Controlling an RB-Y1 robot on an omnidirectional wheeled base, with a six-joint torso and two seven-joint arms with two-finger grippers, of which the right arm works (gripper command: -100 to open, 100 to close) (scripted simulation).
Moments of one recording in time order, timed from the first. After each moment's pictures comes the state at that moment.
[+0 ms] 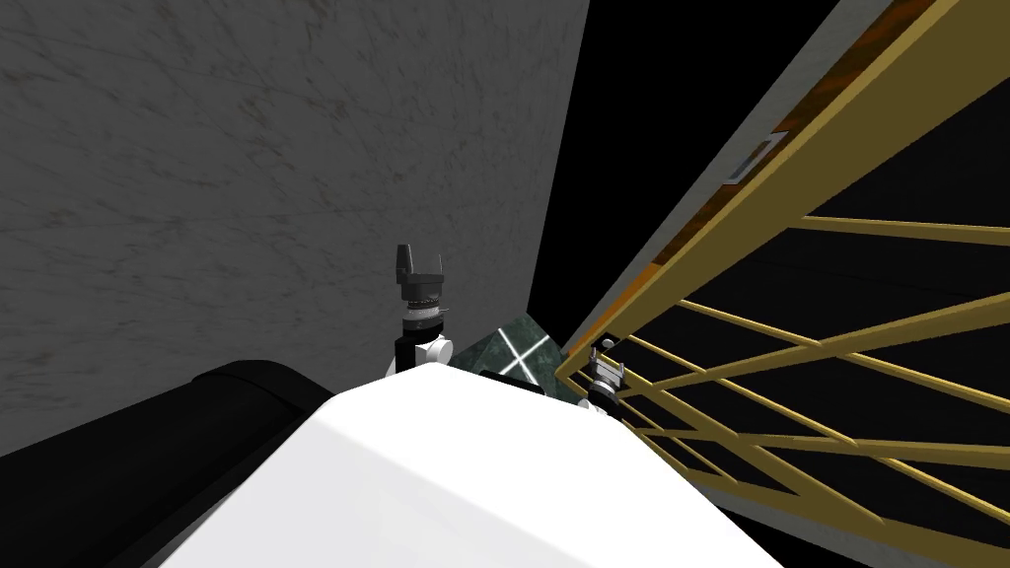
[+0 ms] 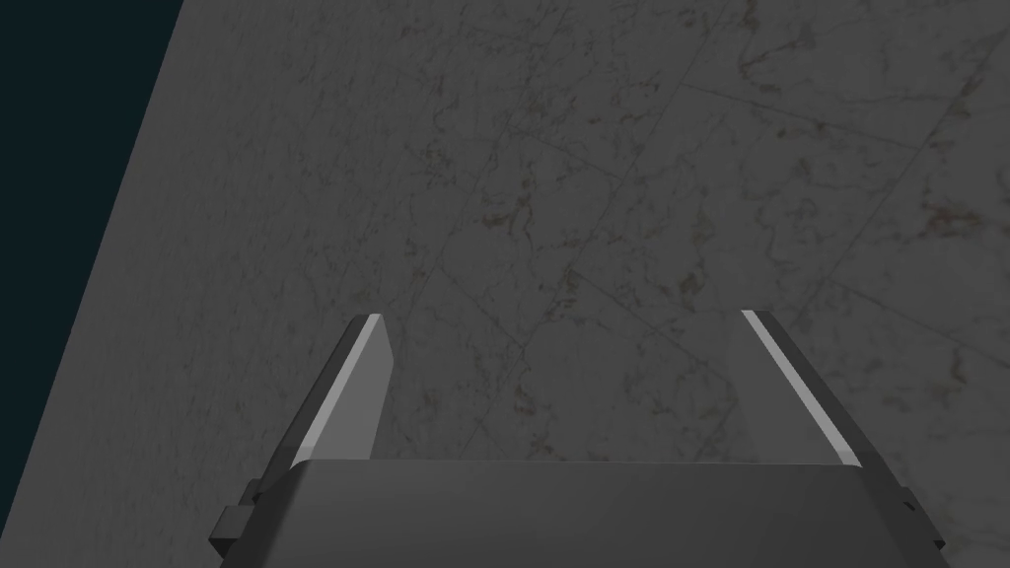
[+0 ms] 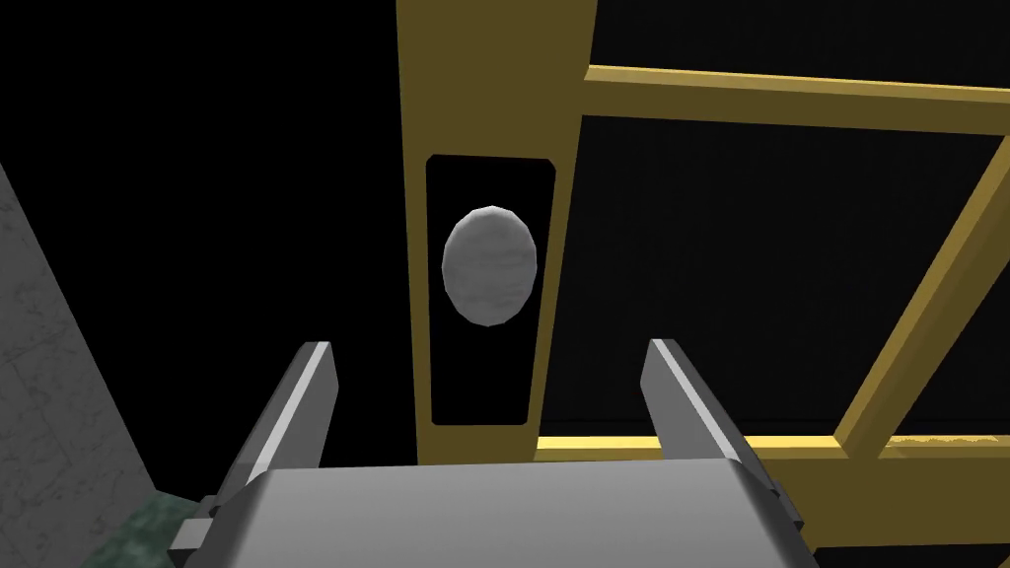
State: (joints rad) arm 0.08 -0.25 0.14 -0.79 -0.75 -0.90 -1.30
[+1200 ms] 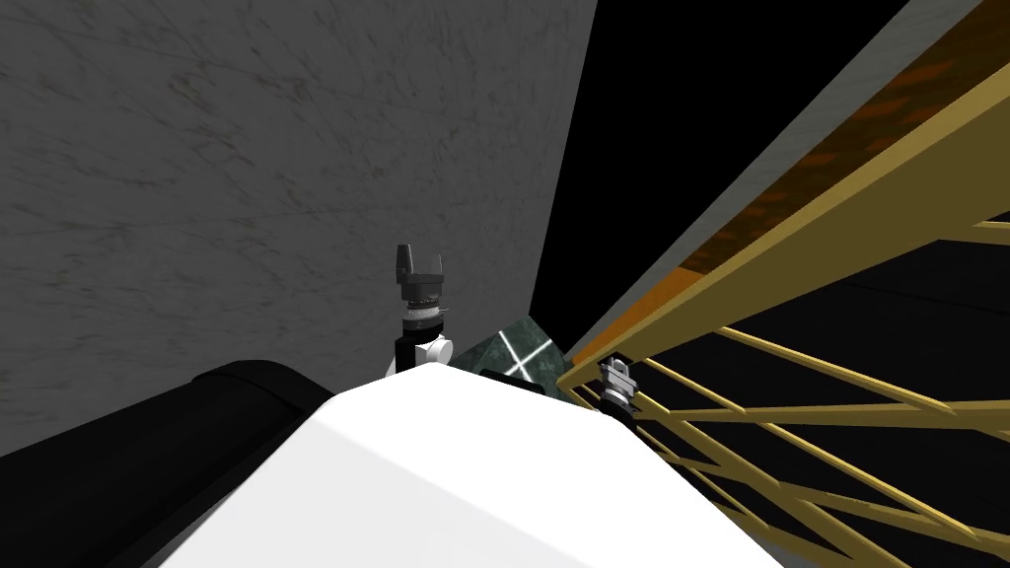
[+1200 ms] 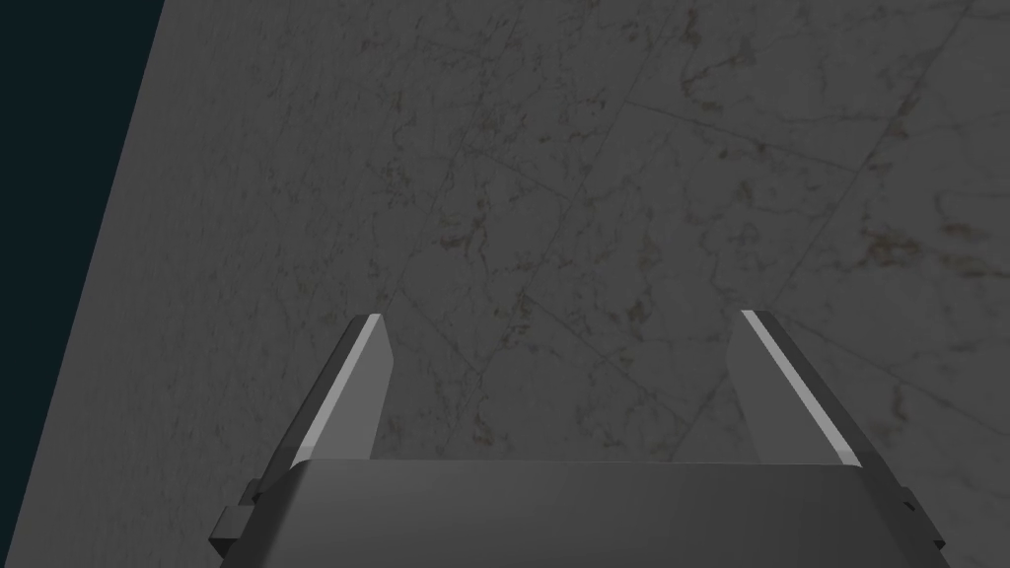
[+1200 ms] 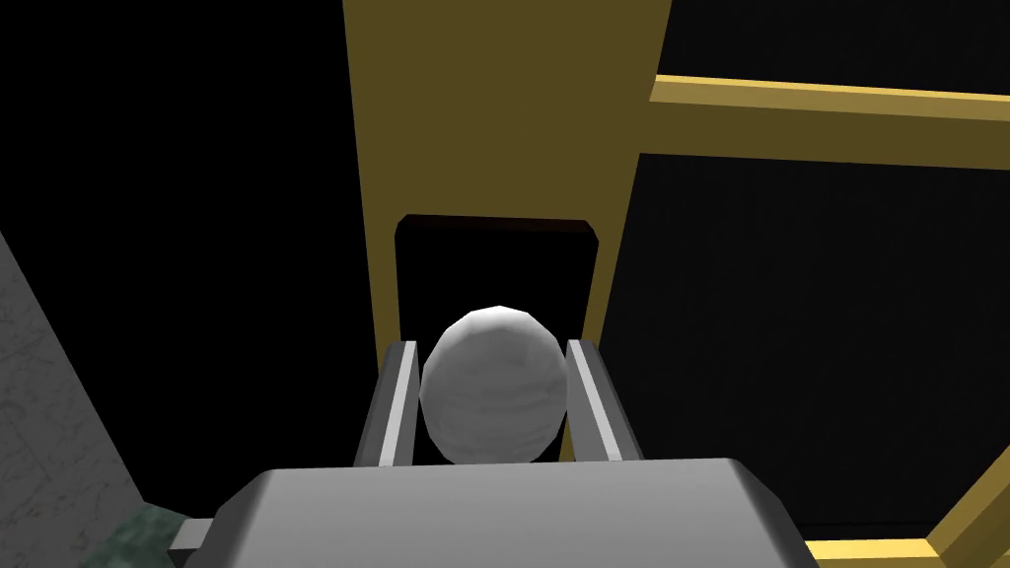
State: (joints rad) arm 0.11 -0.32 0.14 -0.78 -0.76 -0.91 -1.38
